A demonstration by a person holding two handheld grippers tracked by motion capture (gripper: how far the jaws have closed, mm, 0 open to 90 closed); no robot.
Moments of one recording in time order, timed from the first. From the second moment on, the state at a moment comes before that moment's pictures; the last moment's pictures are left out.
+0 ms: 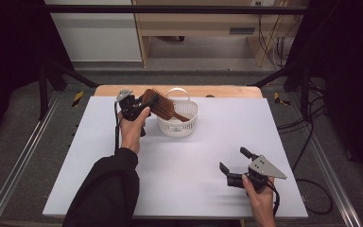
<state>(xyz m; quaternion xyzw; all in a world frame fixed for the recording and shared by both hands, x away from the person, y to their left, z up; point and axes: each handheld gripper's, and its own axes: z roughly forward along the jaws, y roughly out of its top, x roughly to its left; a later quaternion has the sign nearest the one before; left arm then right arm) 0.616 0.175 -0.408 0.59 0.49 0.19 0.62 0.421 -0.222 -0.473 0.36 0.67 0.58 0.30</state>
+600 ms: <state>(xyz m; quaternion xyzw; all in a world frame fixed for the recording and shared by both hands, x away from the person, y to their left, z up) 0.616 0.177 -0.409 0.59 0.49 0.21 0.60 0.421 -0.222 -0.473 0.36 0.67 0.58 0.30</state>
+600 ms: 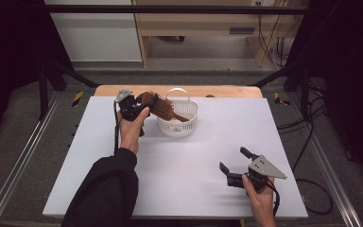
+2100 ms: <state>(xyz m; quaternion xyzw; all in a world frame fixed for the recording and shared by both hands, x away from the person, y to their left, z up) 0.610 0.175 -0.402 0.59 0.48 0.24 0.60 0.421 -0.221 -0.474 0.36 0.67 0.58 0.29</state>
